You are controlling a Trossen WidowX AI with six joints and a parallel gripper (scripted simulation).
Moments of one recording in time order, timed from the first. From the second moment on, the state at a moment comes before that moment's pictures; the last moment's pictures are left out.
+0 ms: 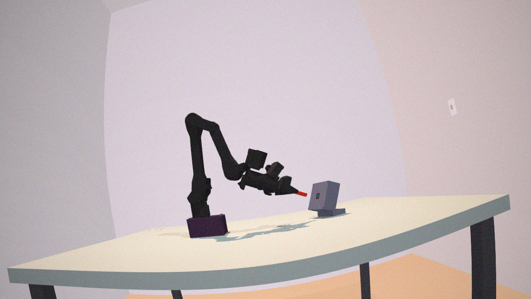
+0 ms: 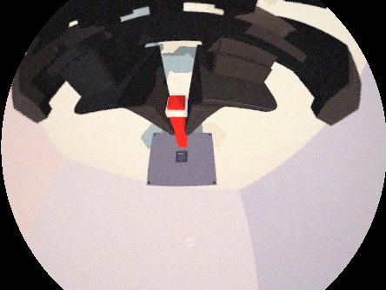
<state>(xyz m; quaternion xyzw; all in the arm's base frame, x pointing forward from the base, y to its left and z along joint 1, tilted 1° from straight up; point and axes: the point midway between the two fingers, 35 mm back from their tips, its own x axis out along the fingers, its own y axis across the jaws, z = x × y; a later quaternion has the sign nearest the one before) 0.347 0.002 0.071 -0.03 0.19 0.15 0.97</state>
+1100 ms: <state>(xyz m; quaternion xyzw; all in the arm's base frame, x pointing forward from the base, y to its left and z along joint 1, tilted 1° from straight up) 0.365 0.006 0.065 -0.04 0.16 0.15 0.97</state>
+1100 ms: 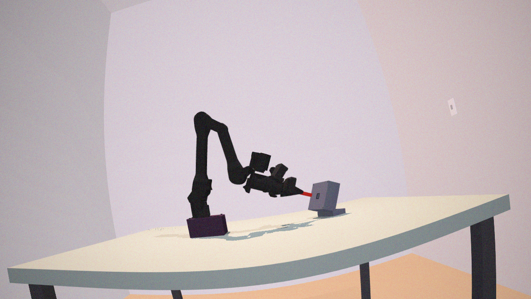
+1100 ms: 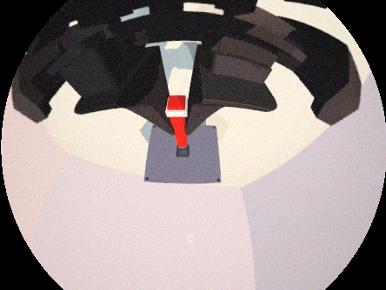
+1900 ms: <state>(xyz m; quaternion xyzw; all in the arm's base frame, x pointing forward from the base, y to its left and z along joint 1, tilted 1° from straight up) 0.384 0.012 0.059 -0.04 0.16 0.15 0.97</state>
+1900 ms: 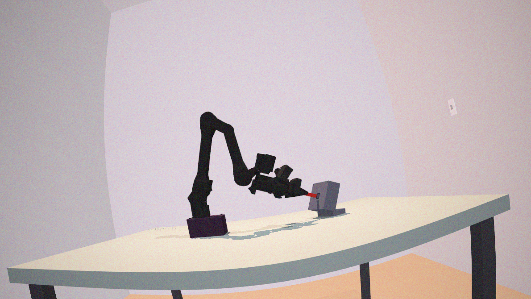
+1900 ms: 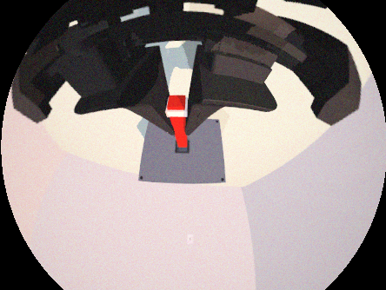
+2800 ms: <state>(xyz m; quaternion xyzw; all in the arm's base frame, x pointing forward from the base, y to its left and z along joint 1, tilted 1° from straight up) 0.384 0.011 0.060 -0.04 0.17 0.15 0.97</state>
